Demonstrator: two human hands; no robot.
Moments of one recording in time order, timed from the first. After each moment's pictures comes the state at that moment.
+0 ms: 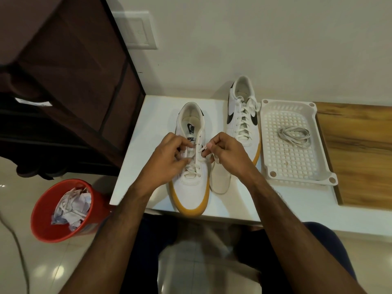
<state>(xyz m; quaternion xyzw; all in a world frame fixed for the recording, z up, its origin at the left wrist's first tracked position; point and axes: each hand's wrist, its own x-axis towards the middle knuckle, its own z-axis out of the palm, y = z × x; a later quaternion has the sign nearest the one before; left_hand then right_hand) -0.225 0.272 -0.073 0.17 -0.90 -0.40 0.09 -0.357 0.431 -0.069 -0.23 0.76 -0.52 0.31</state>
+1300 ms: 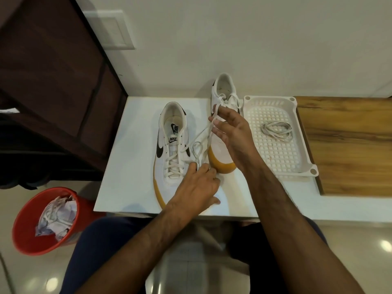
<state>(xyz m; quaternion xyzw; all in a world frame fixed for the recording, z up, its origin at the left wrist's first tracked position) -0.253 0.384 -0.099 -0.03 -0.99 0.03 -0.10 -0.397 0.447 -0.062 -0.10 0.63 -0.73 0.25</state>
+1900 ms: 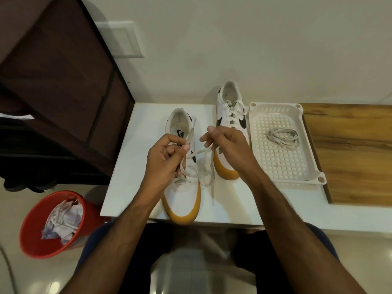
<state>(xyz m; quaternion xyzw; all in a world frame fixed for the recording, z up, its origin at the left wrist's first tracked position) -0.239 0.318 -0.042 0.25 -0.68 -0.65 0.21 -0.374 0.448 -0.043 -0.24 0.74 -0.59 0.23</state>
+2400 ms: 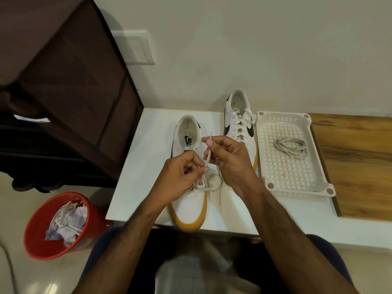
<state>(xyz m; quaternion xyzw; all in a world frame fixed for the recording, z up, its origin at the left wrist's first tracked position) -0.235 0.313 -0.051 0.18 -0.80 -0.56 0.09 -0.358 0.431 -0.057 -0.16 0.57 -0.74 0.32</state>
